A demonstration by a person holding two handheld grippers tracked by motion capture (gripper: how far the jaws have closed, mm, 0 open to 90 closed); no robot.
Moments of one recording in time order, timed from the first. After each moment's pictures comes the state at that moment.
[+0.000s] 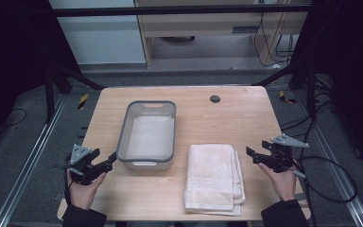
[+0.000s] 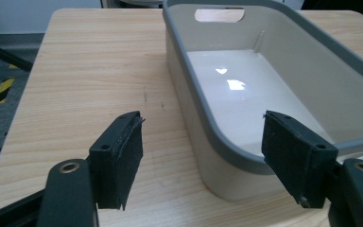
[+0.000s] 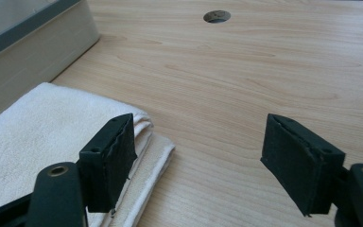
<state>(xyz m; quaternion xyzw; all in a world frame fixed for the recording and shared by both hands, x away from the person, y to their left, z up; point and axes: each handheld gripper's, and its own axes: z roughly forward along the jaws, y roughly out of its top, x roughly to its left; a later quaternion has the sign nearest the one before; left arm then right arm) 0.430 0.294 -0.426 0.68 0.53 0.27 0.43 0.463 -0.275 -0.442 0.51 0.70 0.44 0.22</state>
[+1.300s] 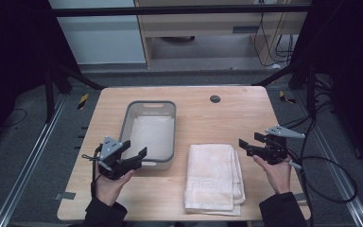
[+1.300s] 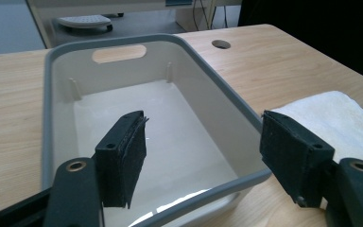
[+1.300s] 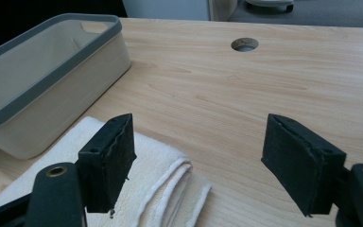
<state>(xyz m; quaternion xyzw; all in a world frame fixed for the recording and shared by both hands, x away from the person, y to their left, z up) 0.428 0.205 -0.393 0.72 0.45 0.25 0.47 0.473 -0.254 -0.414 0.49 0.70 0.48 0.21</state>
